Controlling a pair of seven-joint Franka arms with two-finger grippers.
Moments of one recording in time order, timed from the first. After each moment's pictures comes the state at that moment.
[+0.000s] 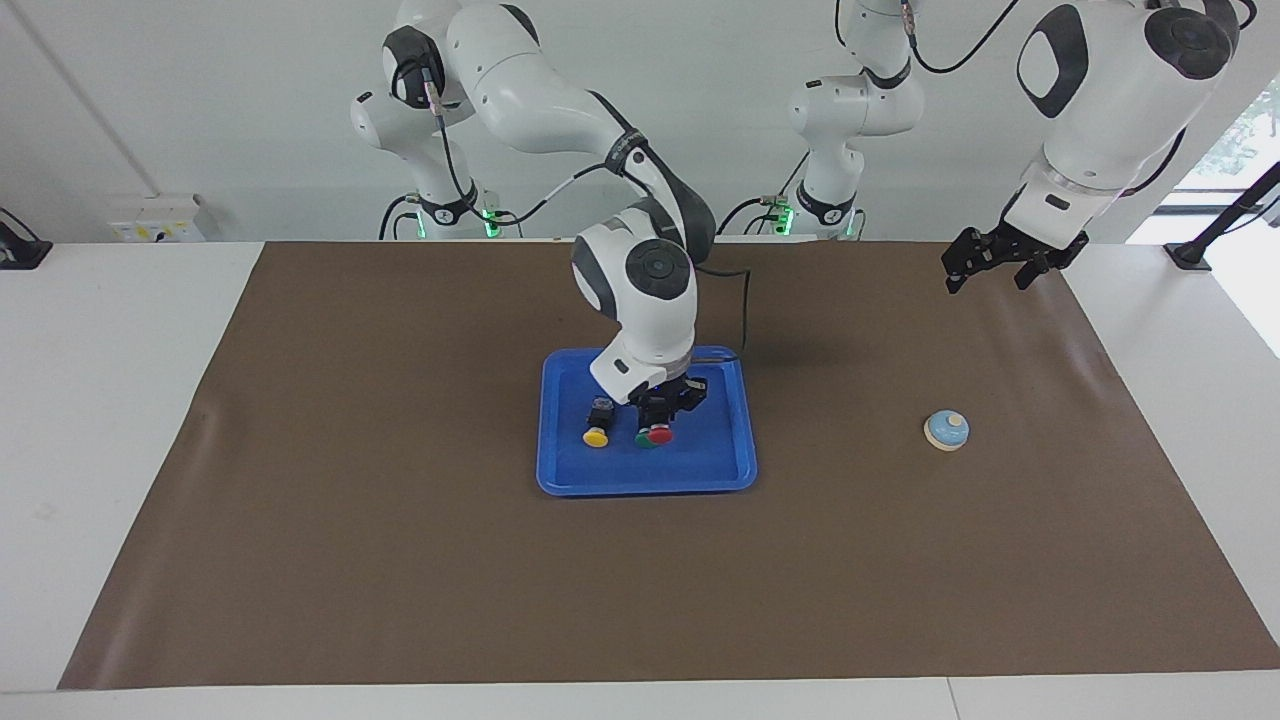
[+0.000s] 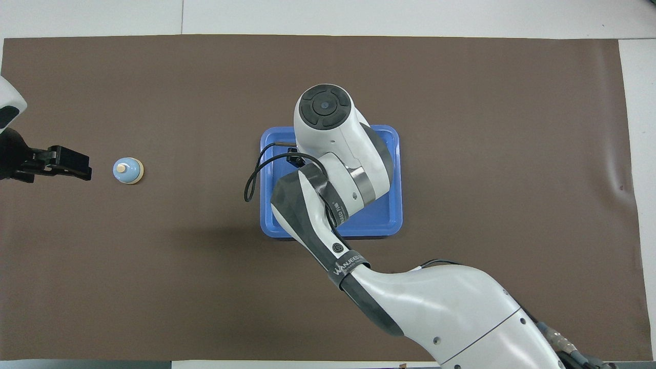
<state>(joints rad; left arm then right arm) -0.03 -0.02 -0.03 -1.69 0.02 1.58 -0.02 0.67 0.65 -0.09 -1.32 0.13 1.94 0.70</state>
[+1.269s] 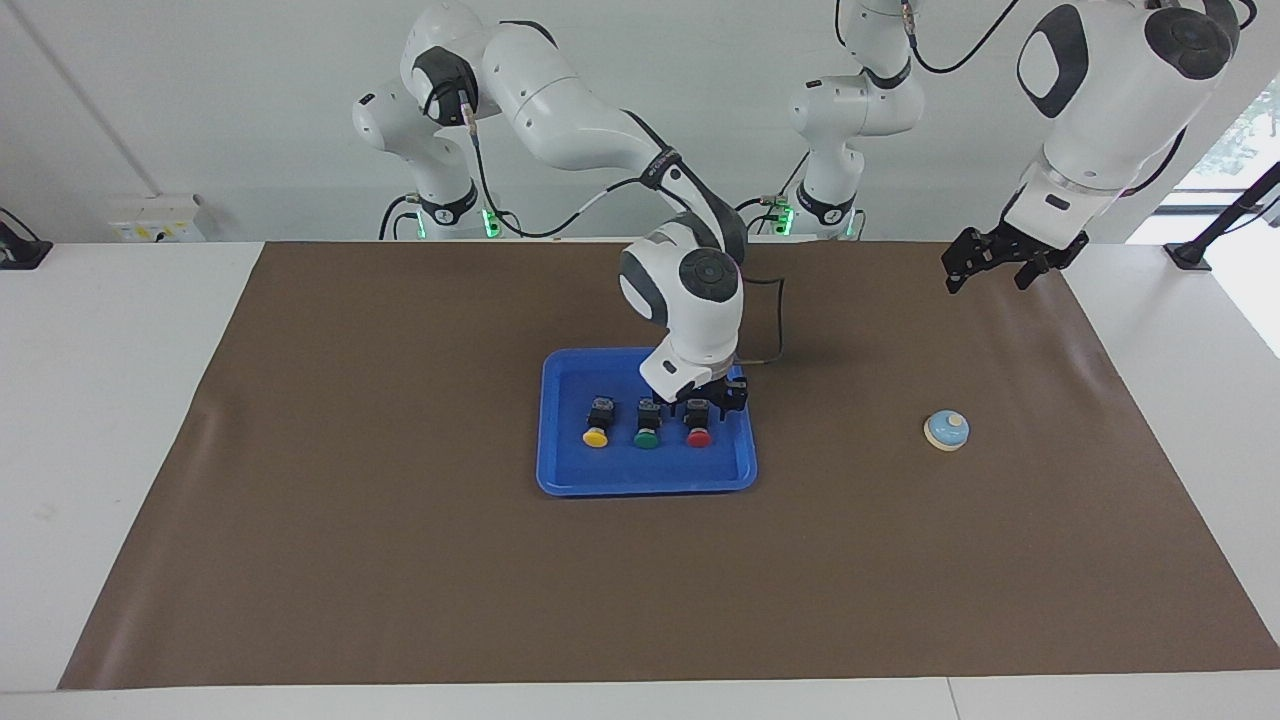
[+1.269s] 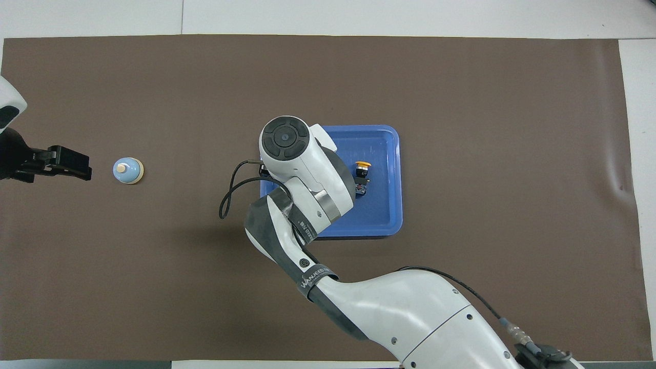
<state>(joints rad) -0.03 -0.02 -0.03 -1.69 0.02 1.58 -0.02 0.74 0.73 -0.09 -1.31 0.14 2.04 0.77</state>
